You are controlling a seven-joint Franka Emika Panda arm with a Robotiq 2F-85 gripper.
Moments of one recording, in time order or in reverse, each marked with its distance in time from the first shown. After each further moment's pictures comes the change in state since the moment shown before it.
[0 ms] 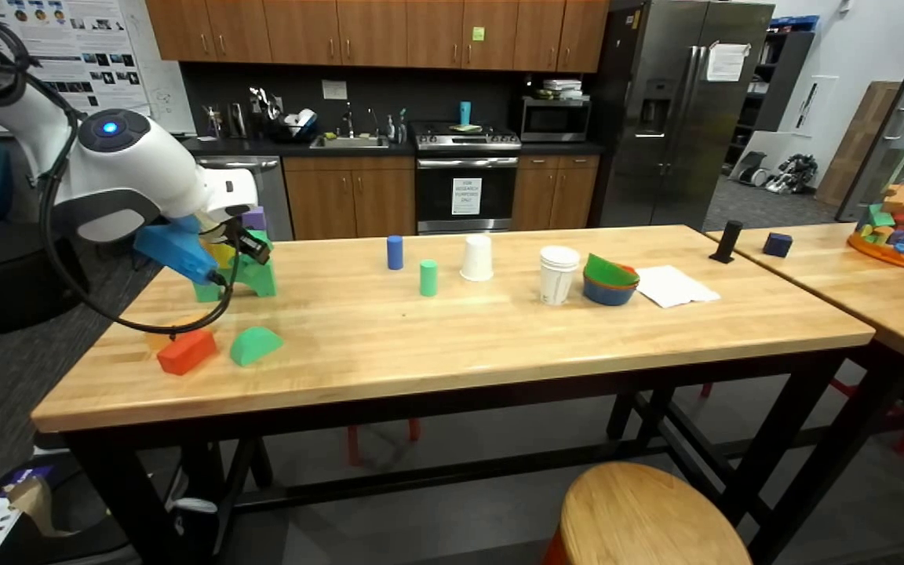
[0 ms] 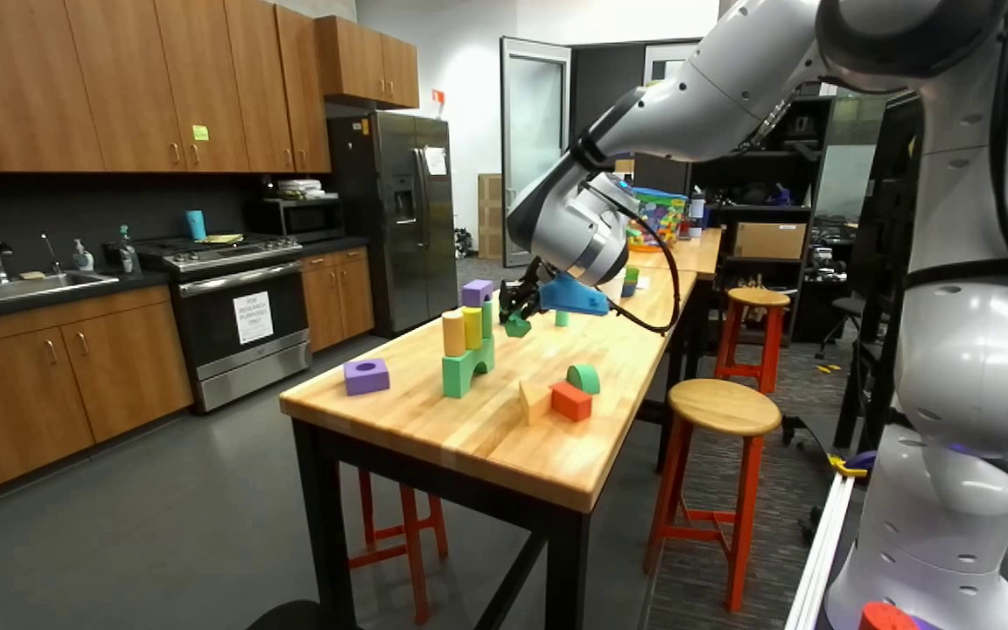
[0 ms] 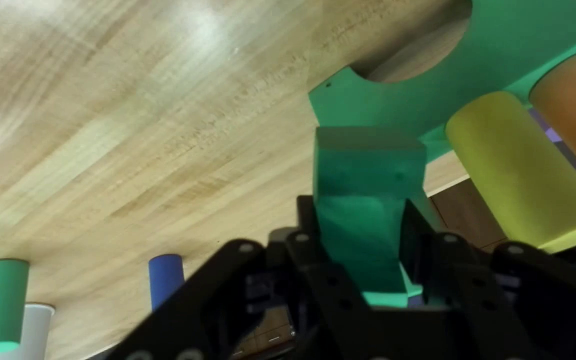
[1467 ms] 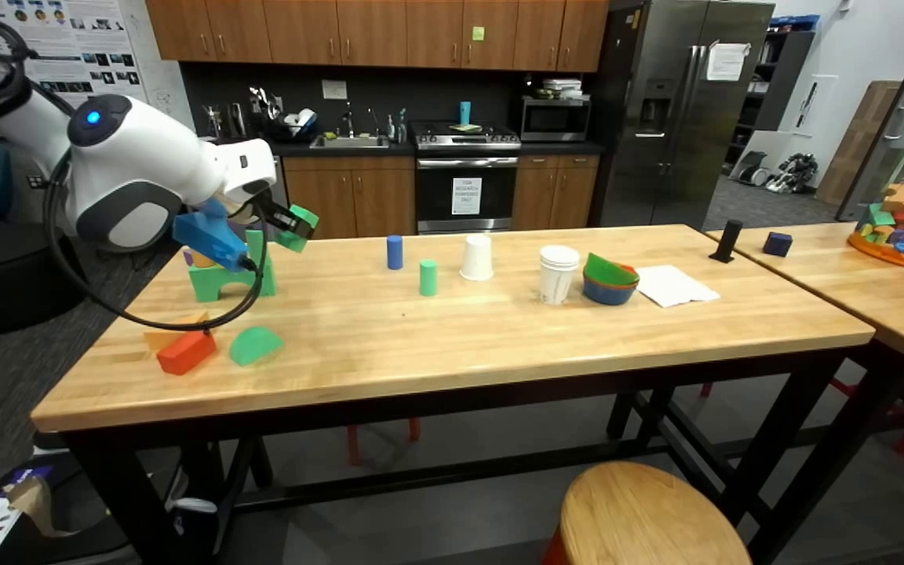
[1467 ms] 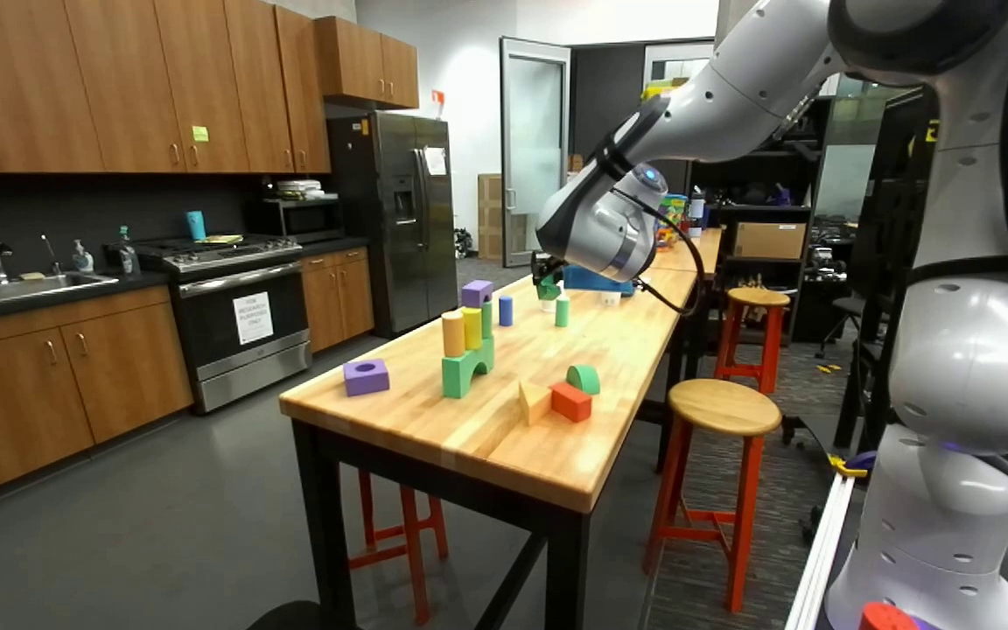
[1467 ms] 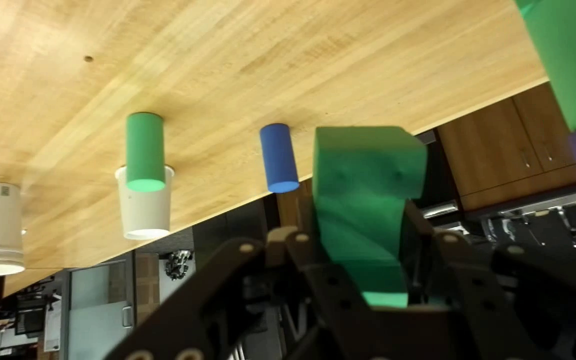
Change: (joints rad) arm -0.069 -0.045 -0.057 -0.063 -0.267 0.234 0.196
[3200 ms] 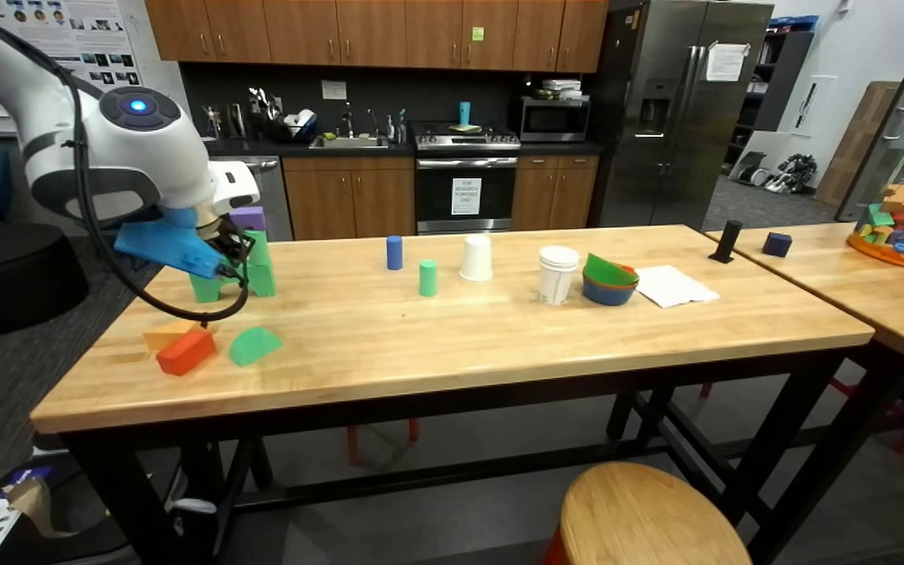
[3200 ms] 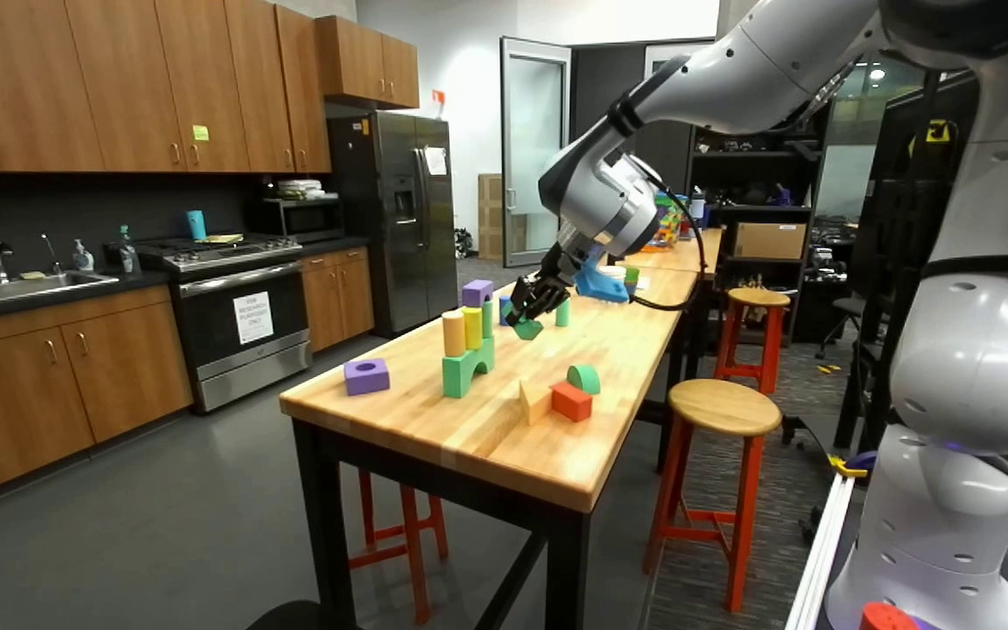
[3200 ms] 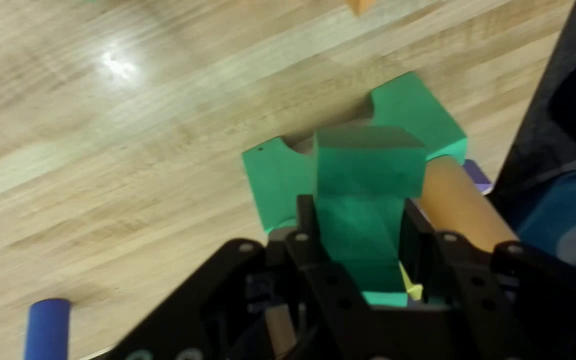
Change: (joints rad) arm 0.005 -0.104 0.031 0.008 0.296 -0.622 -0.491
